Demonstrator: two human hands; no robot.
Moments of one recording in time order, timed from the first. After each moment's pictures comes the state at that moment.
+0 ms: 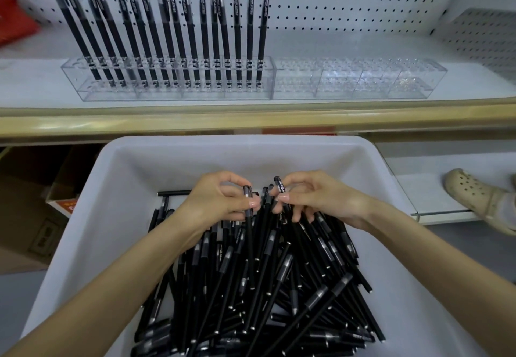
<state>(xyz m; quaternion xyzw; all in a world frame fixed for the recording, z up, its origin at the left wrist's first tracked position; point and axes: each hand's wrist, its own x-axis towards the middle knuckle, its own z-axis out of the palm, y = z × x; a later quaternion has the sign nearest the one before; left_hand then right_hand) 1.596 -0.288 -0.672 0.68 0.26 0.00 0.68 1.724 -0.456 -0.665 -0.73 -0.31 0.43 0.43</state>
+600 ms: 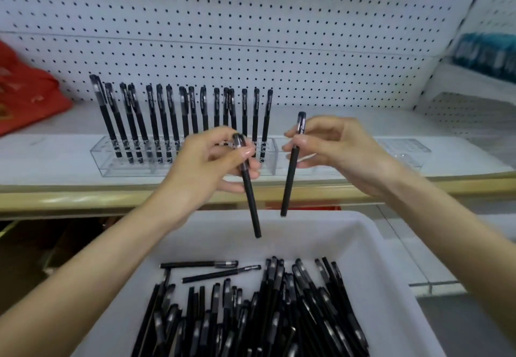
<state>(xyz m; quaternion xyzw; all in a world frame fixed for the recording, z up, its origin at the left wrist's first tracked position) 1.628 -0.254 -0.537 0.75 0.12 0.20 0.63 1.778 -0.409 -0.526 -0.67 -0.37 0.21 0.61</state>
